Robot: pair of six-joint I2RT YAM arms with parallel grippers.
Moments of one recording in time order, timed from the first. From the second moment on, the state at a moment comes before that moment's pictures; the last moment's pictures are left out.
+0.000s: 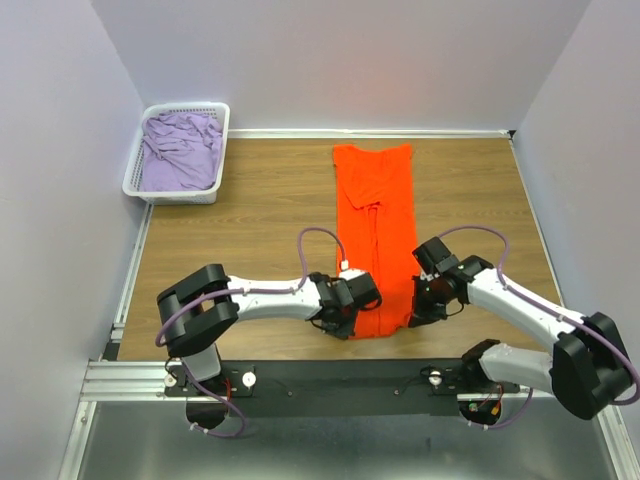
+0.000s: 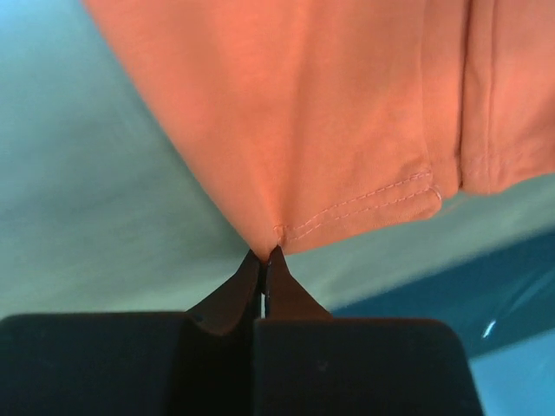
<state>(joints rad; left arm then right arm) -1.17 1.70 1.00 -0.55 -0.05 -0.91 0.51 1.18 0.62 -0.79 -0.14 0.67</state>
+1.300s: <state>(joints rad) -0.73 1.78 1.35 -0.57 -0.16 -0.45 0.41 1.62 1.28 -0.77 0.13 0.50</state>
